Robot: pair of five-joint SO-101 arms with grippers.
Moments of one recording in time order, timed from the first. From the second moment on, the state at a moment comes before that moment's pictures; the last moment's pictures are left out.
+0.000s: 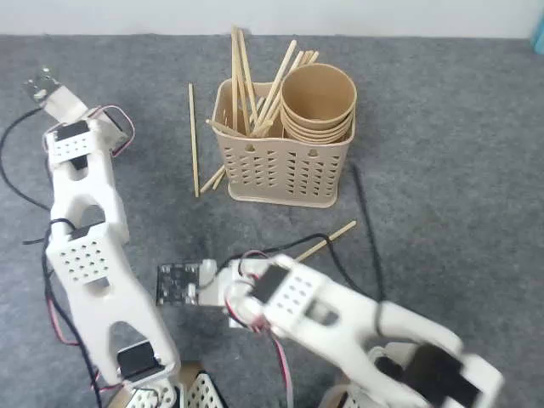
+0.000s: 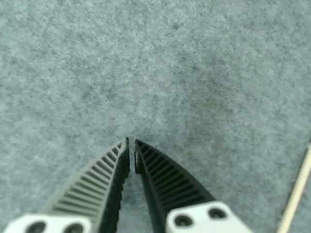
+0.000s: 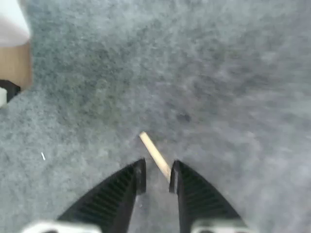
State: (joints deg) left arm -27.8 46.8 -24.5 46.8 26.9; right arm -61.4 -10.1 43.3 48.2 34.9
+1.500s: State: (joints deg) left arm -32.4 46.8 -24.5 46.8 36.4; right arm -52.7 -33.3 49.0 36.7 12.8
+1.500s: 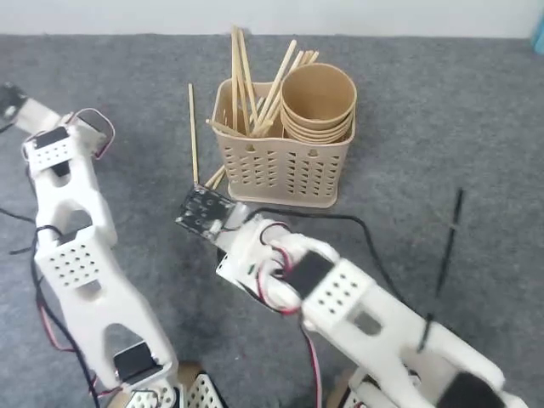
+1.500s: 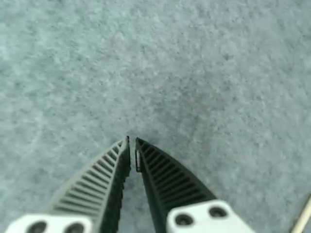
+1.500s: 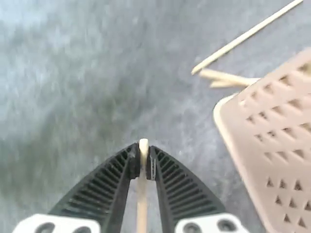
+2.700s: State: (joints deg) left arm -32.2 46.8 -24.5 46.8 36.6; right arm -27.1 -37.6 31.3 -24.4 -16.3
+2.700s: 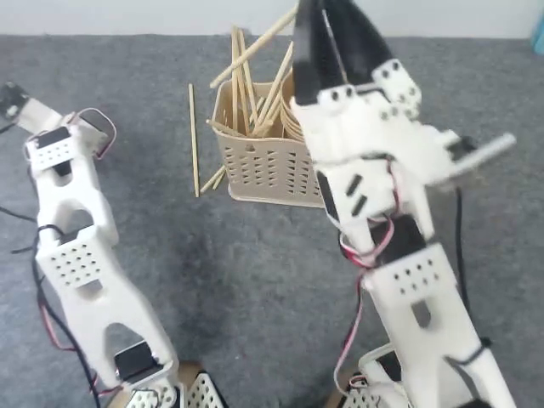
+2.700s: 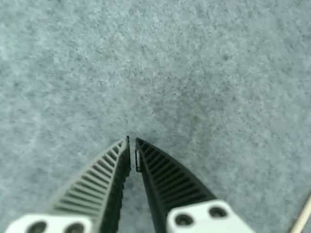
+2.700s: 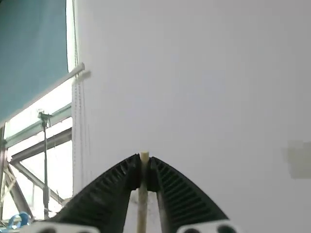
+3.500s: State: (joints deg) left arm -31.3 46.8 -24.5 46.8 33.3; right arm -24.4 -11.4 1.0 14.1 -20.4
